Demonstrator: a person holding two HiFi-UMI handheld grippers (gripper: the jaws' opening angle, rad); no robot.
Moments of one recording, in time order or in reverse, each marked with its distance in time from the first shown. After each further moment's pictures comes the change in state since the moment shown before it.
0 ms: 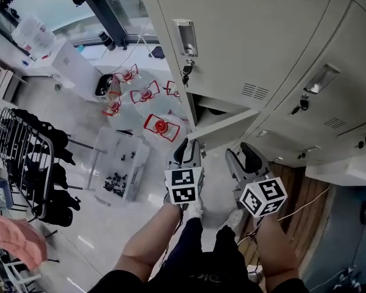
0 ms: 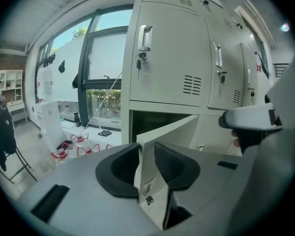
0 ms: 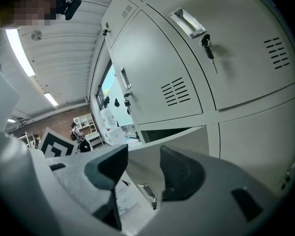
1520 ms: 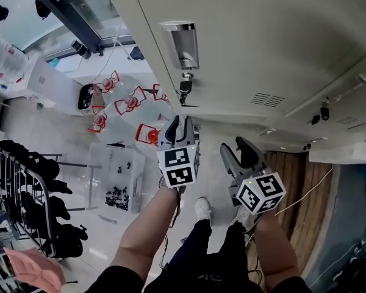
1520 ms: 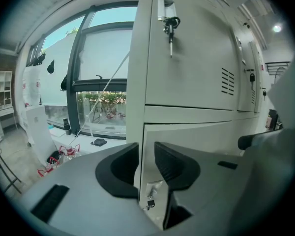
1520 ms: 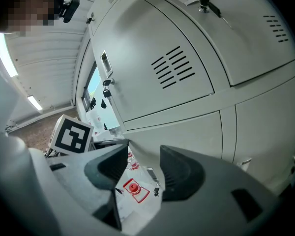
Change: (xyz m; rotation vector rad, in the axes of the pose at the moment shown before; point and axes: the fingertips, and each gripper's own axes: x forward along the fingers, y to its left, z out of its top) left arm 0.115 0.052 0.048 0.047 -0.033 -0.074; right arm 0.083 -0.020 -0.010 0.087 -0.017 -0.131
